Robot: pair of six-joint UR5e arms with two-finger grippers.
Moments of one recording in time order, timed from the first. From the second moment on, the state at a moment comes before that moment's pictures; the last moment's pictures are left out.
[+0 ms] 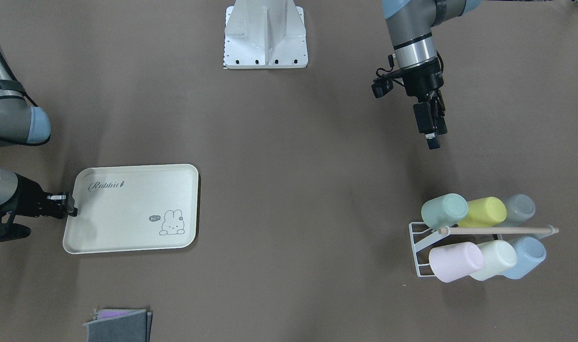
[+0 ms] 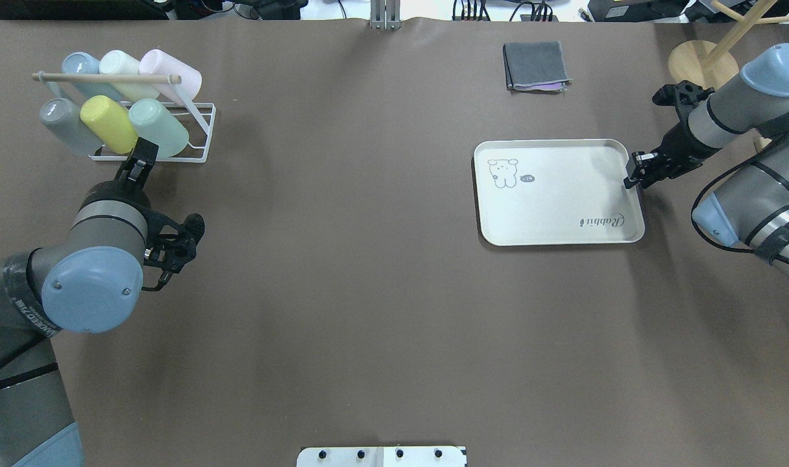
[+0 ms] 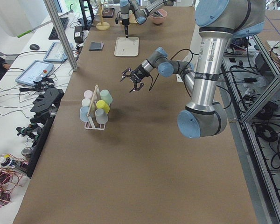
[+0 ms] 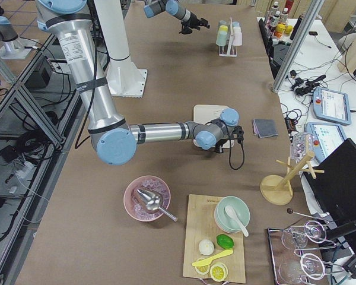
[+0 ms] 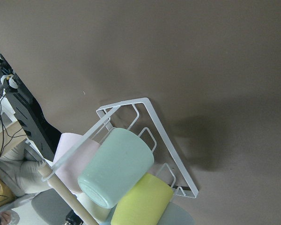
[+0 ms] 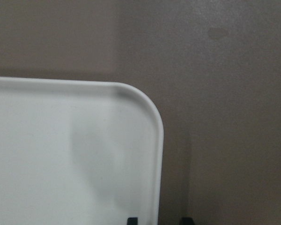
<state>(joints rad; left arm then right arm) -0.46 -1.75 -2.09 -1.48 -0.89 0.85 1.03 -1.25 1.27 -1.01 2.34 0.68</state>
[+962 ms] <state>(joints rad) -0.37 -1.81 -1.80 -1.50 -0.51 1.07 1.03 -1.25 1.27 -1.00 2.34 0.68</state>
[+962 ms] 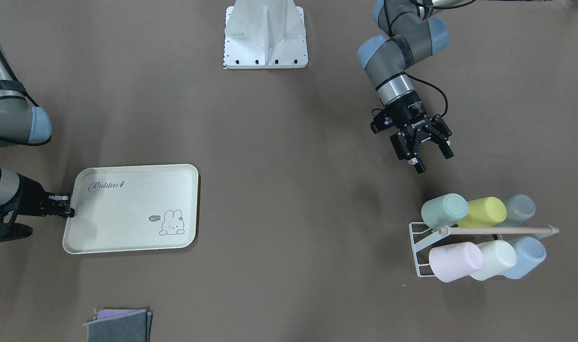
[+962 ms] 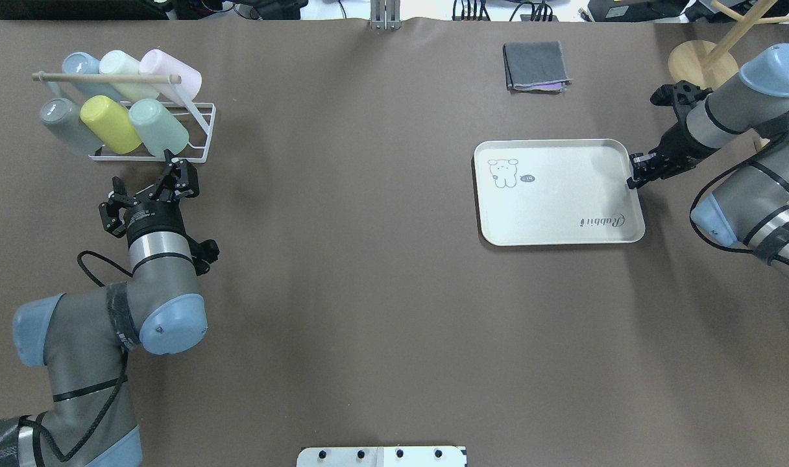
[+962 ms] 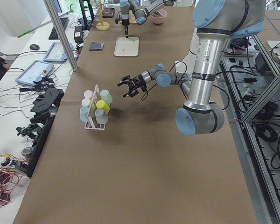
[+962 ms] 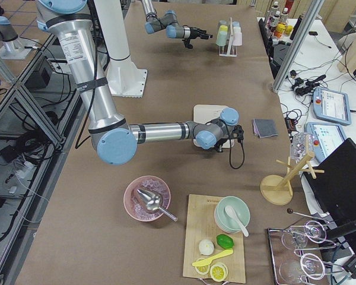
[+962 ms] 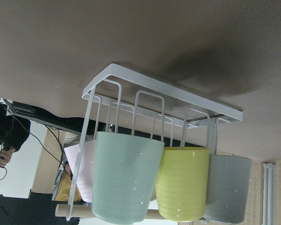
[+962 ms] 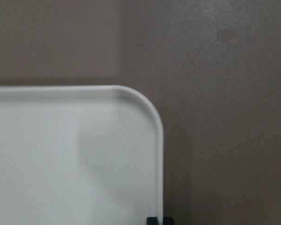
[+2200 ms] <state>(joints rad) -0.39 -1.89 -1.61 -1.53 -0.44 1.07 1.02 -1.20 1.44 -1.04 2.42 0.91</state>
